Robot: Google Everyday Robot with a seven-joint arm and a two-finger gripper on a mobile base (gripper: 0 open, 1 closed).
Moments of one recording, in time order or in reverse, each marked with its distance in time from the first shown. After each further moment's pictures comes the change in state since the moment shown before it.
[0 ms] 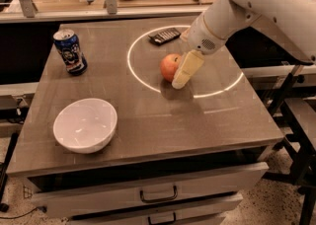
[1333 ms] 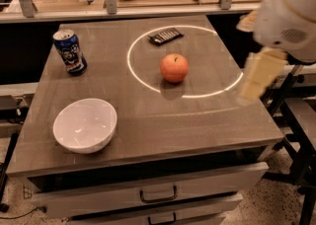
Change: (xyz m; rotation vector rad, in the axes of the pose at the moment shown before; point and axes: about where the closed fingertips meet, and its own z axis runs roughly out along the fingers) arm 0.046 0.103 -0.170 0.098 0.300 -0.032
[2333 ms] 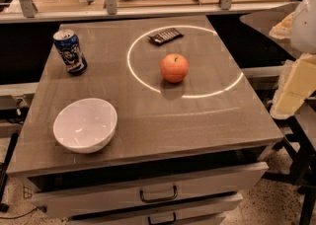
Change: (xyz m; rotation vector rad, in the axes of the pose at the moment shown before) arm 0.044 0.027 -0.032 -0.018 0.084 0.083
